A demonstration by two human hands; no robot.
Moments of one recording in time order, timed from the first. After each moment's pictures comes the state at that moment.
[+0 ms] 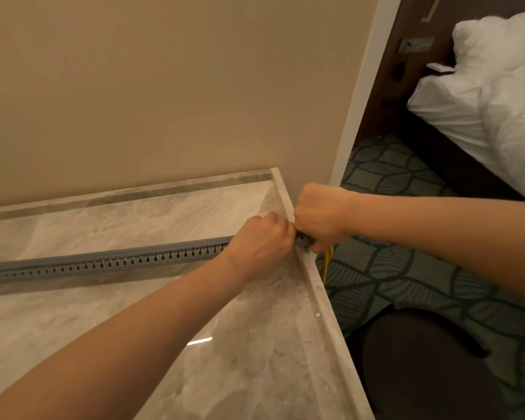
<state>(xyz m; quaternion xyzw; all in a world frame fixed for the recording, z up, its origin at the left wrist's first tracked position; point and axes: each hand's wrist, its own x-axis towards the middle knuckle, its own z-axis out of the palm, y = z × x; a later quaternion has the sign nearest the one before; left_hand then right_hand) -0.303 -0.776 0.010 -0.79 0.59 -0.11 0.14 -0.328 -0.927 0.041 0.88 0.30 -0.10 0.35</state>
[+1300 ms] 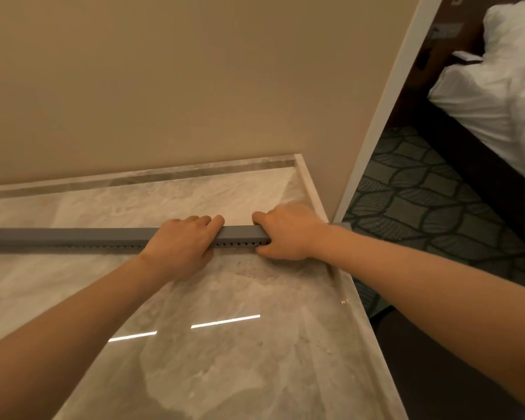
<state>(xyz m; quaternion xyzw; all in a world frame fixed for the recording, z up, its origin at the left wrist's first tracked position) -0.238 -0.644 -0.022 -0.88 0.47 -0.04 0.08 -0.308 -0.845 -0.013 0.99 0.12 -0.05 0.01</state>
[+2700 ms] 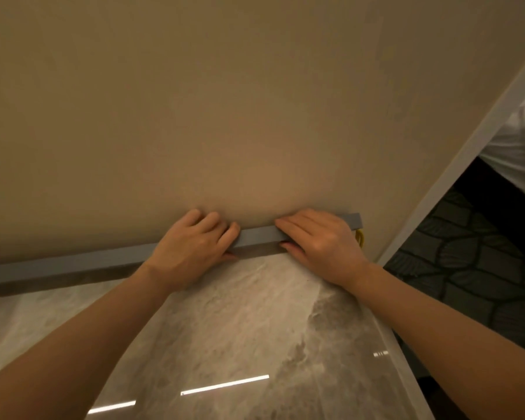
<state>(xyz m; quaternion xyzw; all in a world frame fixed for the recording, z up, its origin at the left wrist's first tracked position) -0.077 -0.690 -0.020 -0.75 0.57 -0.31 0.16 -0.190 -0.908 -0.032 0.92 0.17 0.36 0.00</state>
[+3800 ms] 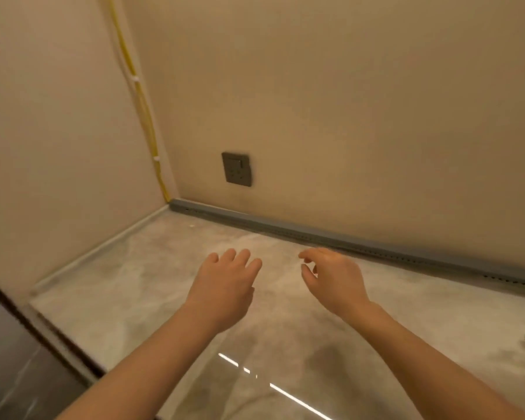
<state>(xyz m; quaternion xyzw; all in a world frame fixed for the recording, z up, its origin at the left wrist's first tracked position) -0.313 -0.368 0.084 -0.97 0.14 -0.14 0.13 -0.247 -0.559 0.035 0.92 0.20 0.23 -0.23</state>
